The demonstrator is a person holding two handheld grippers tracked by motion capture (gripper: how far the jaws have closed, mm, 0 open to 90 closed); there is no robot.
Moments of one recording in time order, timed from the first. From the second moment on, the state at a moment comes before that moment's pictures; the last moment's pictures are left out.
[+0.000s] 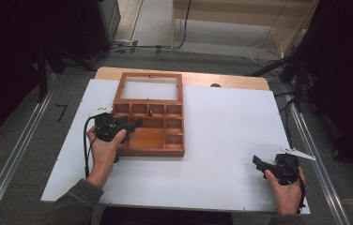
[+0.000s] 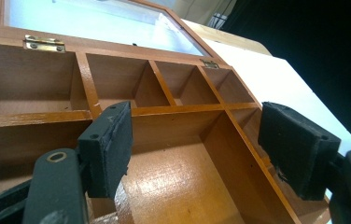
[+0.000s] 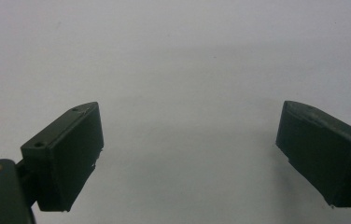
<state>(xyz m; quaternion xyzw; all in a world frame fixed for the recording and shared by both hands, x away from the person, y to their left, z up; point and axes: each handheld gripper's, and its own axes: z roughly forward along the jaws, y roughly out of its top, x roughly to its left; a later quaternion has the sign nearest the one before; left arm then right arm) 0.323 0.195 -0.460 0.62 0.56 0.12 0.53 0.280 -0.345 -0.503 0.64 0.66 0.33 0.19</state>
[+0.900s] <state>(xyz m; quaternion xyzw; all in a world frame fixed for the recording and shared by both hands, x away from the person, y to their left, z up) 0.296 0.213 -0.457 0.62 0.56 0.12 0.54 0.279 -0.345 -0.503 0.64 0.67 0.33 0.19</state>
